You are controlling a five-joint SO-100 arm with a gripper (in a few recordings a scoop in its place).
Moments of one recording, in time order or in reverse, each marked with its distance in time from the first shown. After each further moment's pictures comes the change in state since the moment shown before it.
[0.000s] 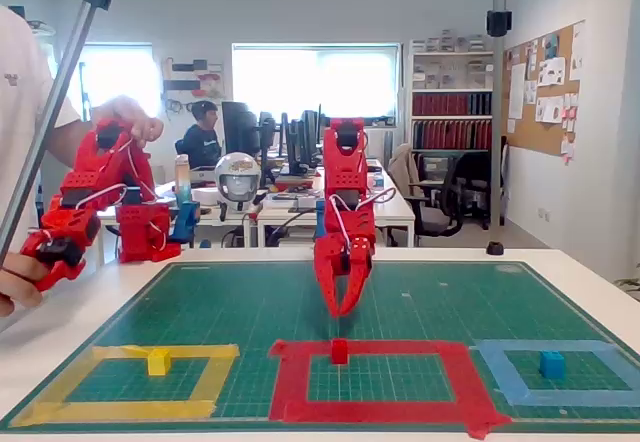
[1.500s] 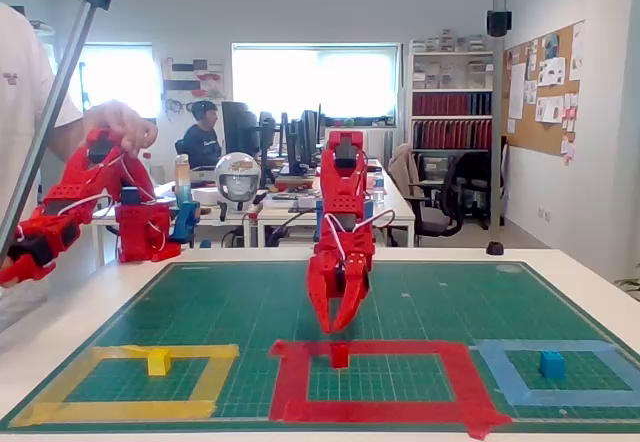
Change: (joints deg) arm 1.4 -20.0 -22.1 -10.5 -0.4
